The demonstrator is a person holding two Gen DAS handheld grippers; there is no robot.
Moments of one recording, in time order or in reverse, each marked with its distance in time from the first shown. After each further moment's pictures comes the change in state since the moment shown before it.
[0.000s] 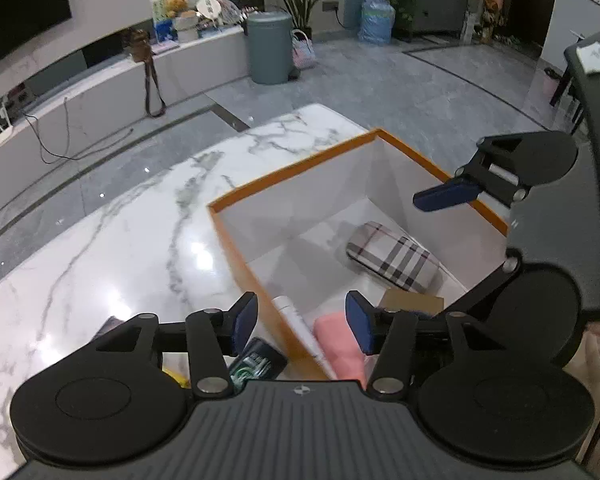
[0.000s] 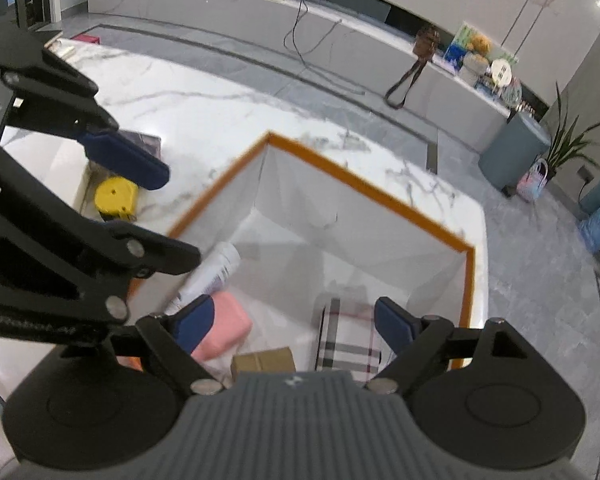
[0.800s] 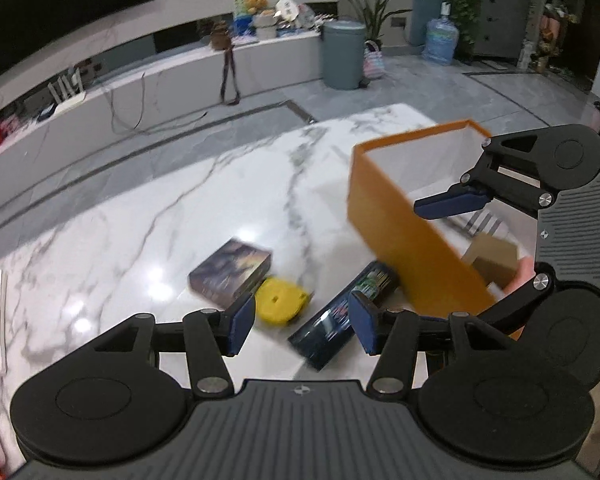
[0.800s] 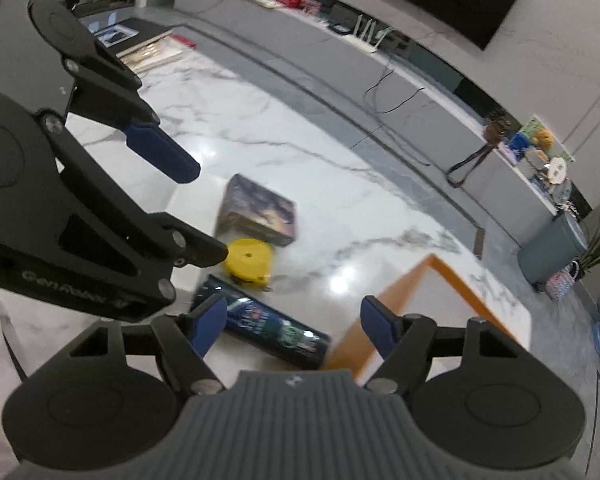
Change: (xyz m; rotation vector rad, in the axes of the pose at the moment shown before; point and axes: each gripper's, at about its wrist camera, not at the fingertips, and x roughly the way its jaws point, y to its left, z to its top) left arm -0.055 0.081 -0.076 -0.131 -0.016 0.132; right arm -0.014 0.130 0.046 -0.240 -0.097 0.080
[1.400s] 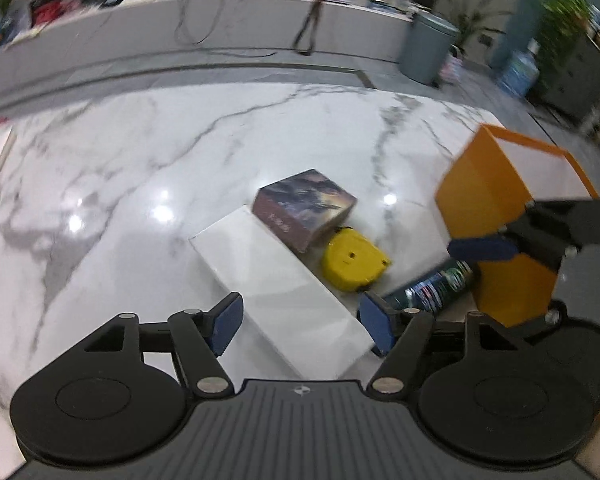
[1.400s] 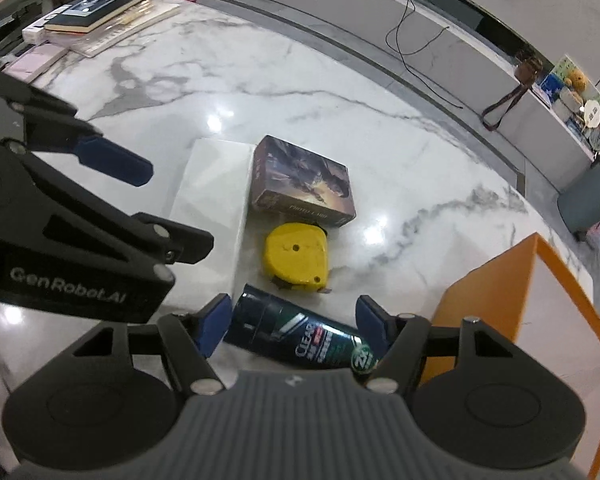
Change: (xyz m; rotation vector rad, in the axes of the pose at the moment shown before) left arm 0.050 0.080 -0.041 -0.361 0.090 0.002; right arm 0.089 0.020 0.022 0.095 0.155 0.093
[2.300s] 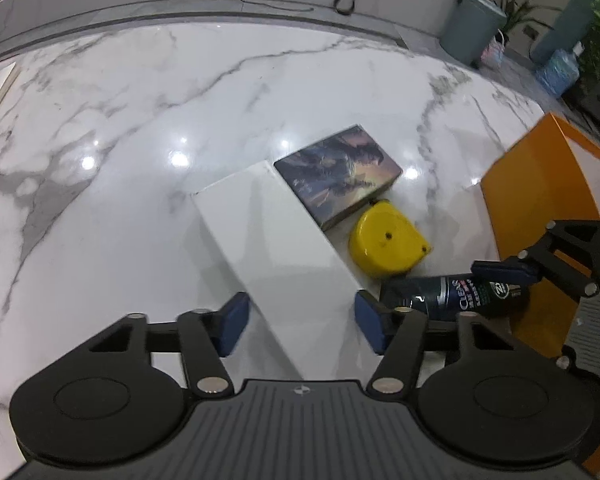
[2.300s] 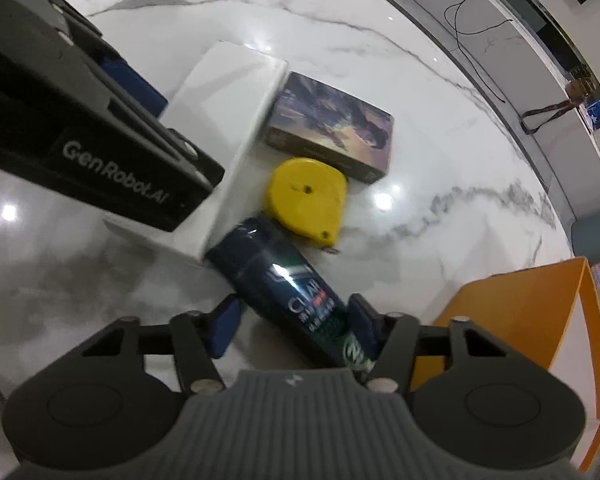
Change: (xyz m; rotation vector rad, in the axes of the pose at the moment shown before) left arm 0.037 0.011 0.000 -0.094 0.139 0.040; right arm 0.041 0.004 -0.005 -0.235 0.176 0.020
